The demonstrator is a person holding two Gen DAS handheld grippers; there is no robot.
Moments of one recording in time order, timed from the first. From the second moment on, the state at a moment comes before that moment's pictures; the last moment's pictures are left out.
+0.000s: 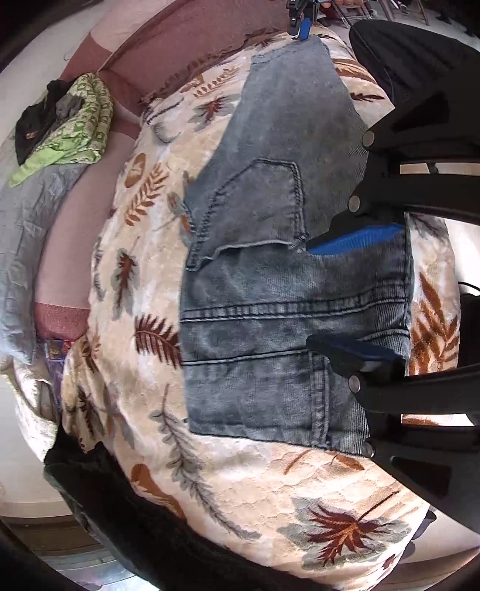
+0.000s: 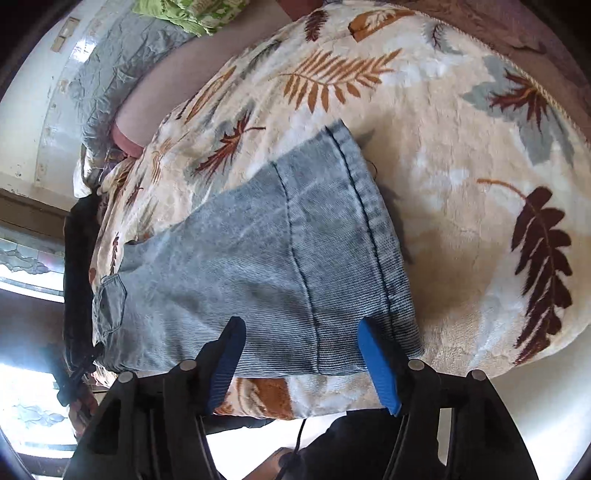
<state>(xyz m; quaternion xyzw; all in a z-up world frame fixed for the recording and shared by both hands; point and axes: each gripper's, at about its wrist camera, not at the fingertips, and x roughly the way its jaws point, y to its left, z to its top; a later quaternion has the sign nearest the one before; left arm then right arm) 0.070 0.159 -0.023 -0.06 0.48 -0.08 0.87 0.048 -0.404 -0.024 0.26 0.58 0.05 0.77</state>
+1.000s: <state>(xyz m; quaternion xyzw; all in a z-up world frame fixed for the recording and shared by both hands) 0.099 0.144 -0.075 -0.09 0.44 0.00 0.89 0.256 -0.003 -0.036 -0.17 0.54 0.23 0.79</state>
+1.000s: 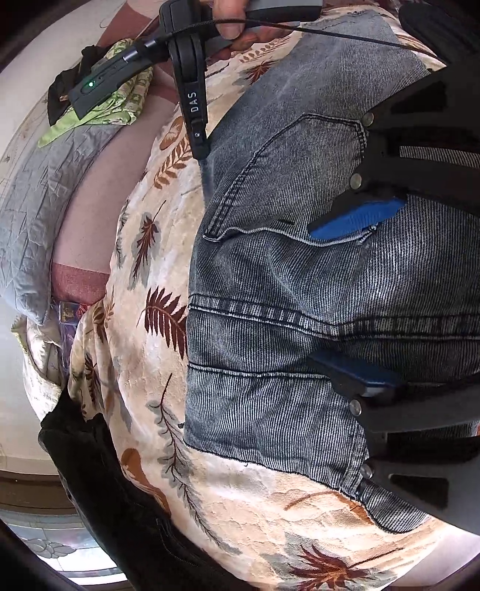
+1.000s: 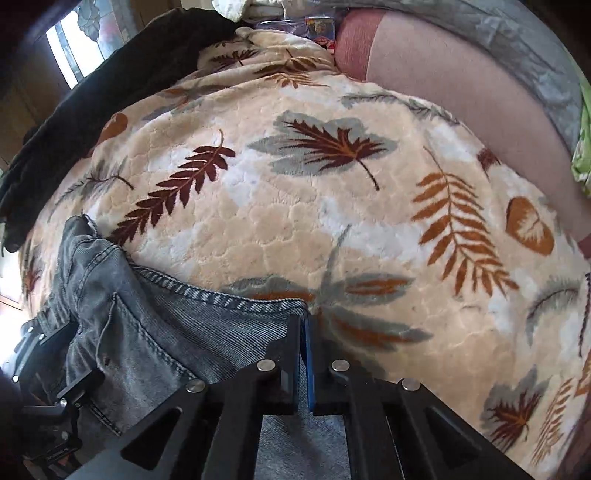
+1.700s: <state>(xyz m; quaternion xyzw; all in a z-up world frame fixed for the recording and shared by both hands) 0.097 0.136 -0.075 -0.07 0.44 0.01 0.90 0.263 -0.027 -0.061 -0.06 0.61 0.26 0.75</state>
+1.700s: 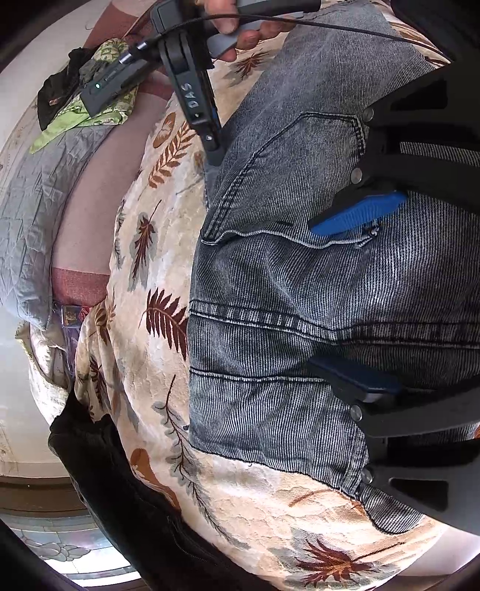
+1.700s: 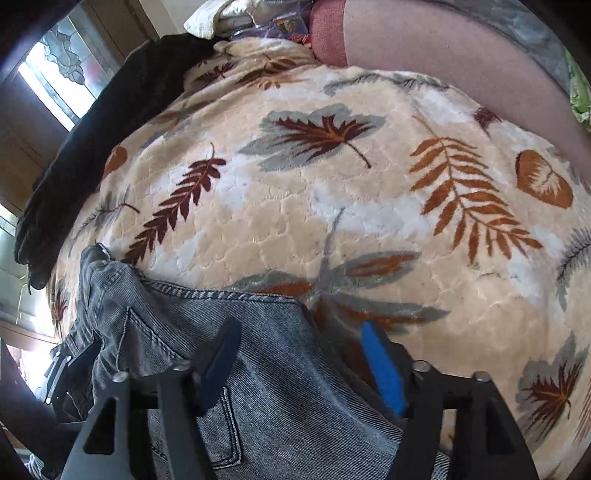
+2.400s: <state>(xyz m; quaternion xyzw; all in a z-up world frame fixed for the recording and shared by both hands) 0.071 0.153 -0.040 -0.06 0.36 0.06 0.93 0.236 -0.028 -0.020 -0.06 0.53 0.24 0.81</state>
